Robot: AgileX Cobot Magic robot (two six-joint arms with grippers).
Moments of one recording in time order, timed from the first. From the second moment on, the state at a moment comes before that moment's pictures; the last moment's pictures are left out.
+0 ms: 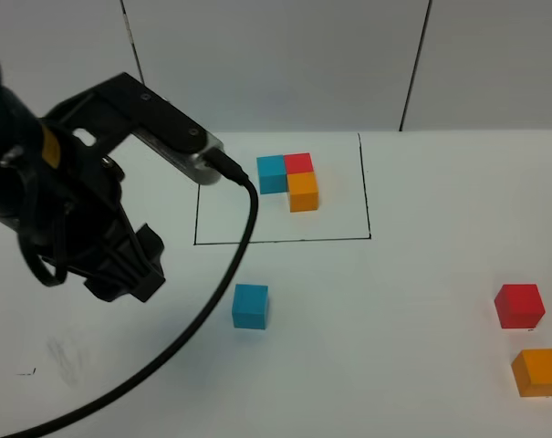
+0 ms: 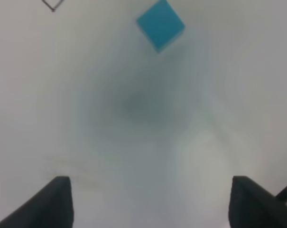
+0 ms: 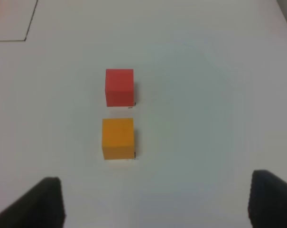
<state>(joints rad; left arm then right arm) -0.62 1.39 -1.37 0.08 1.19 0.09 -0.05 0.05 -0.50 0.00 1.07 -0.02</state>
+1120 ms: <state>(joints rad) -0.62 0.67 -1.33 0.33 1.19 -0.40 -0.05 0.05 -0.50 0.00 1.07 -0.02</state>
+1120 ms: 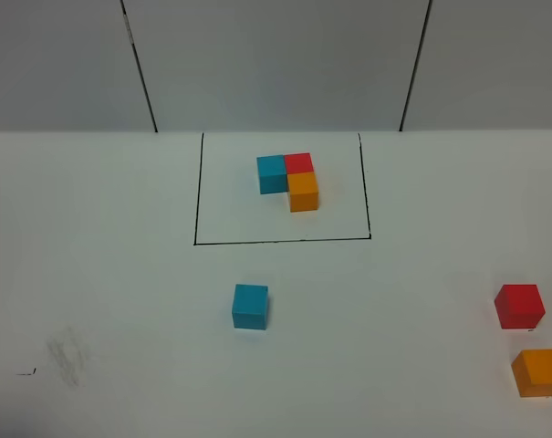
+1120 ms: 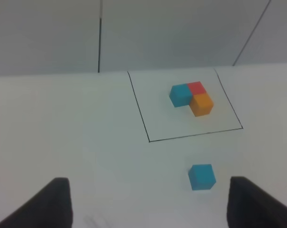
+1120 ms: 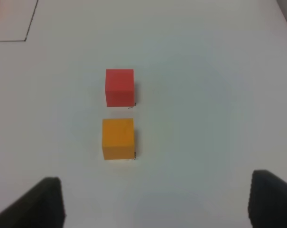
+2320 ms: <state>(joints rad) -0.62 0.07 -0.60 -0.11 1.06 0.05 -0.05 0.05 -0.50 0.00 1.07 -0.02</state>
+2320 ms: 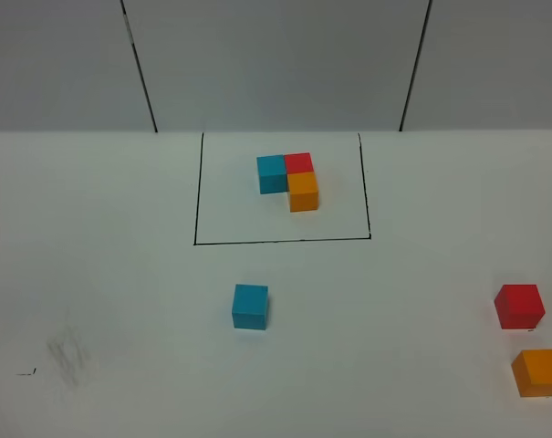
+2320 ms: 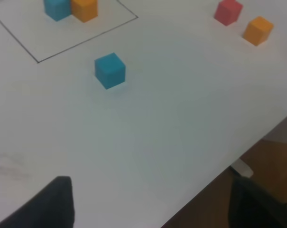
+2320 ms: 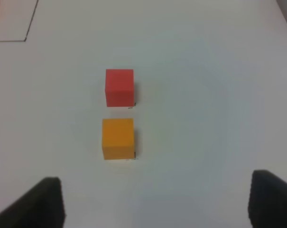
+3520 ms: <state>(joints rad) -0.45 0.07 -0.54 -0.07 1.14 0.01 -0.05 0.05 -0.50 0.00 1.07 -0.02</state>
